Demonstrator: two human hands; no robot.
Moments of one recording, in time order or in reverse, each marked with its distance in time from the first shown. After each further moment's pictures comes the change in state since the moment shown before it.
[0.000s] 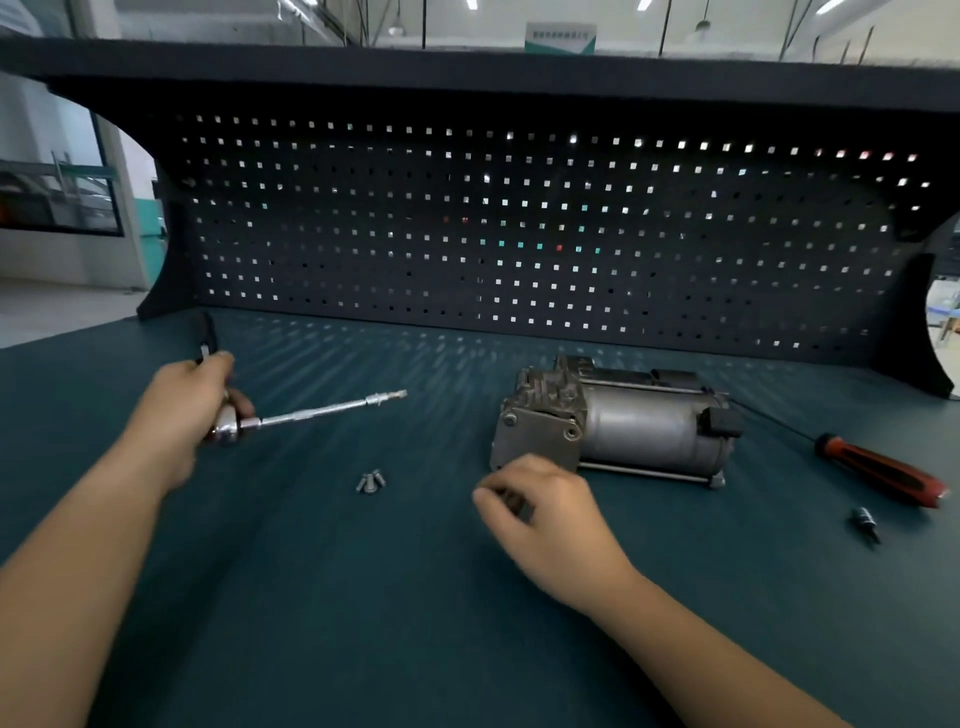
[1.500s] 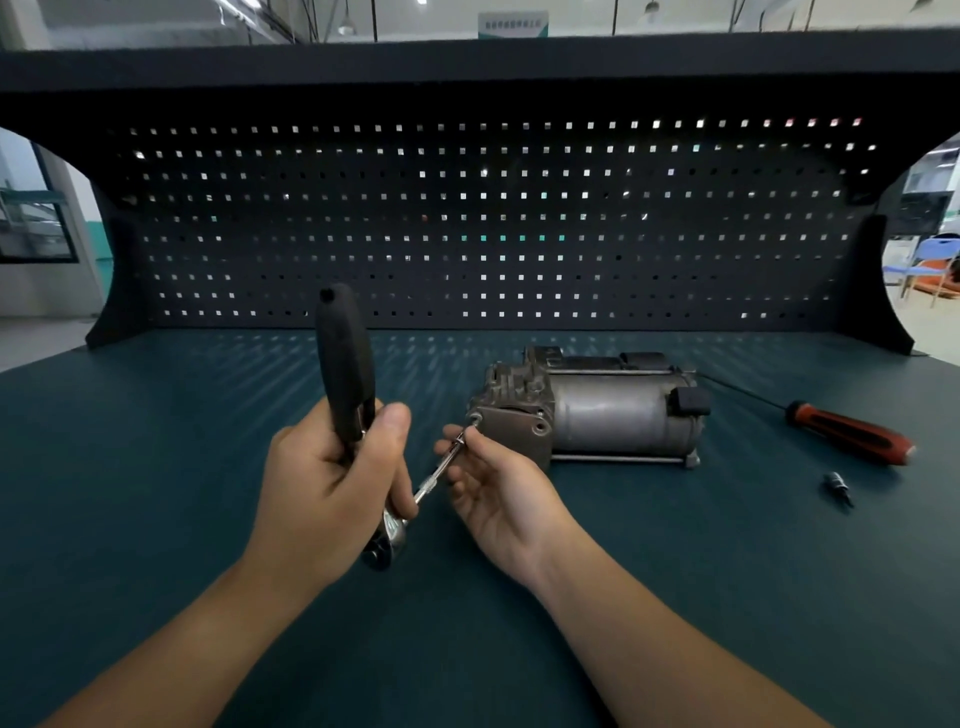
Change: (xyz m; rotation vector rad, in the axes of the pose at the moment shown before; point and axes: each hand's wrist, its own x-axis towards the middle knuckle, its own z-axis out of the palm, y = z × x) left_hand -0.140 0.034 0.072 -0.189 -0.307 0.730; right_hand 0.031 -0.003 0.015 1.554 0.075 0.787
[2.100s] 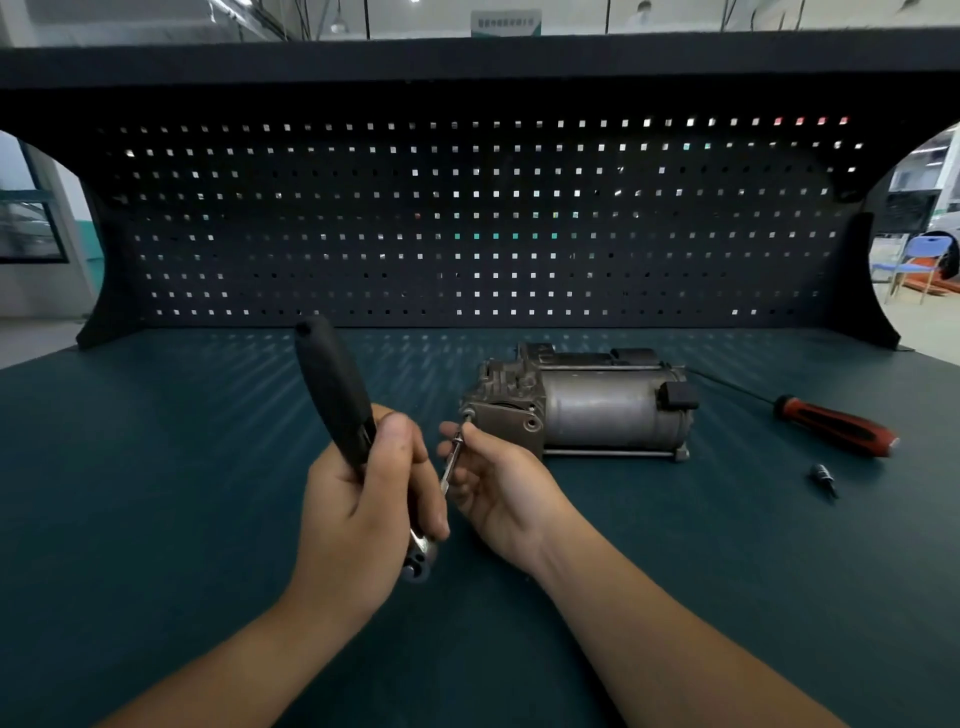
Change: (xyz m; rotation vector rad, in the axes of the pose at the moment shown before) left_hand -0.016 0.005 0.023 -0.289 0.000 -0.130; right_hand 0.002 -0.005 -0.006 -0.106 -0.003 -0.006
